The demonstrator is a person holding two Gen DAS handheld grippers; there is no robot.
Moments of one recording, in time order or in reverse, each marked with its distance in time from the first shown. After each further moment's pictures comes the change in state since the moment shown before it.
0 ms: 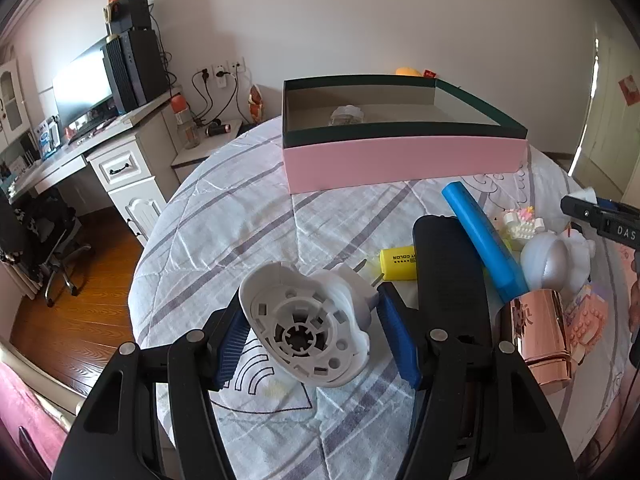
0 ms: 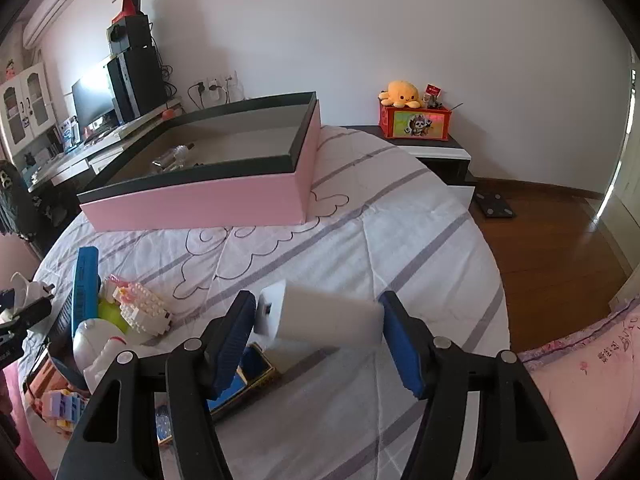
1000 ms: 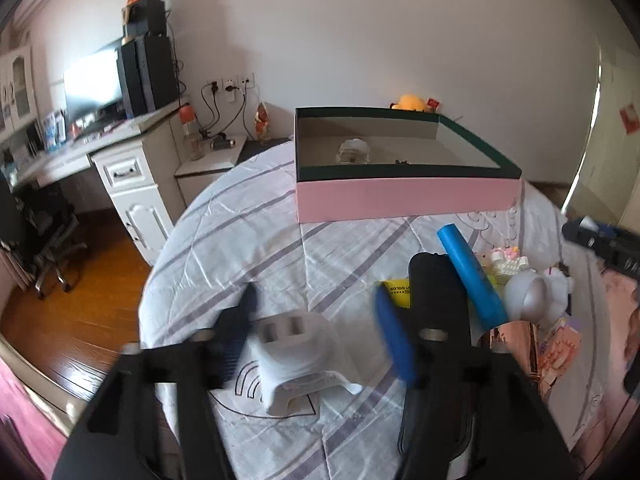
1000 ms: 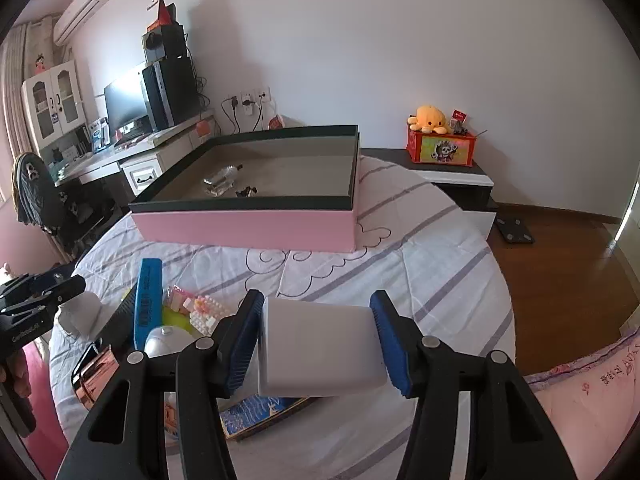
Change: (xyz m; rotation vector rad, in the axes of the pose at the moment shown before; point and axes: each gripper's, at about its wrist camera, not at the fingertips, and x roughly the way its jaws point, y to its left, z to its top) left arm -0.021 0.017 0.007 -0.088 -0.080 -0.038; right arm -0.033 0.025 0.009 -0.063 -0.051 0.087
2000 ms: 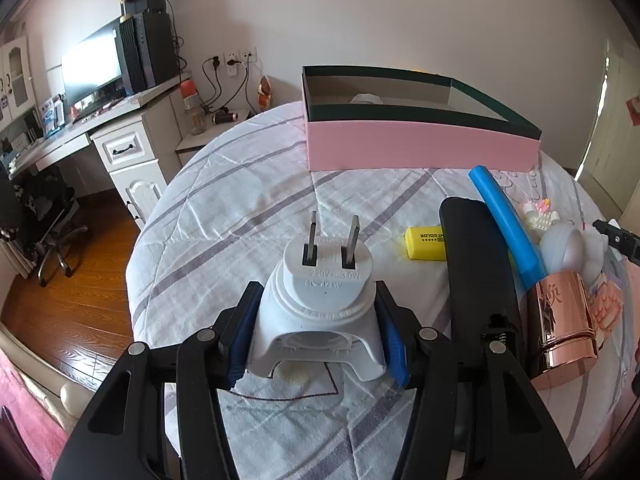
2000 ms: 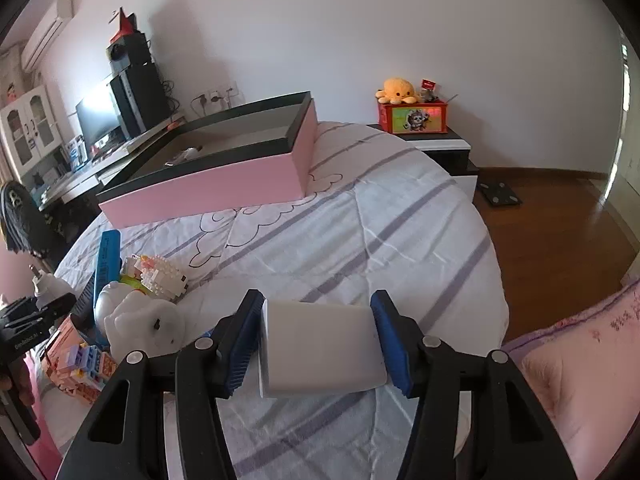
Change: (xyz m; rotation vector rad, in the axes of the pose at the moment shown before) left arm 0.030 0.004 -0.024 0.017 0.088 0.032; right arm 0.003 -0.033 -0.040 0.133 0.025 -0.046
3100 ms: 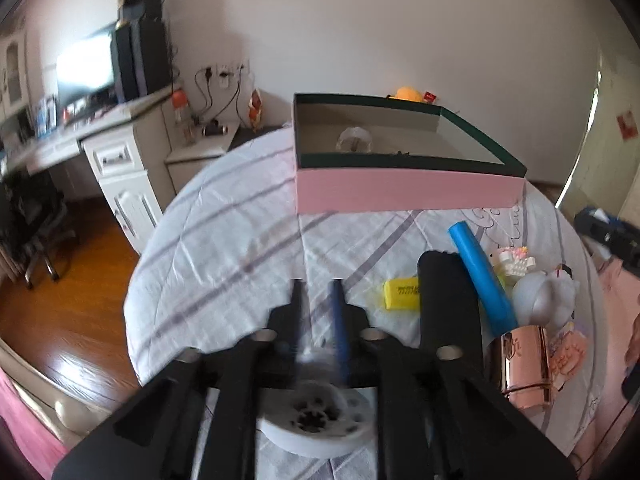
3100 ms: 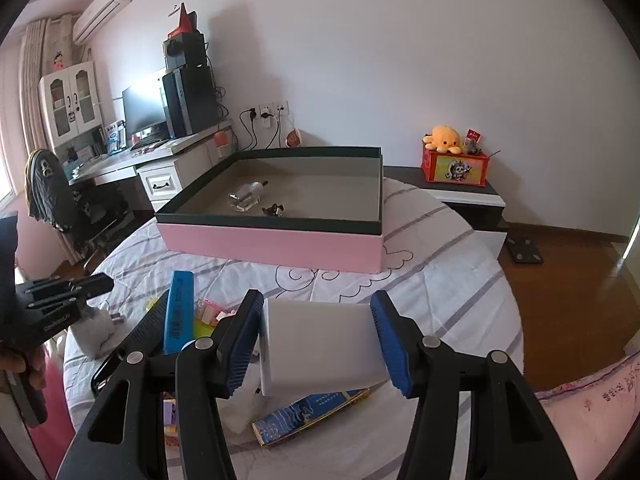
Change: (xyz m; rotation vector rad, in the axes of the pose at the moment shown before) left arm -0.013 0.005 0.025 -0.038 -0.044 -0.060; right arm -0.020 0.059 0.040 -0.174 -0.083 0.086
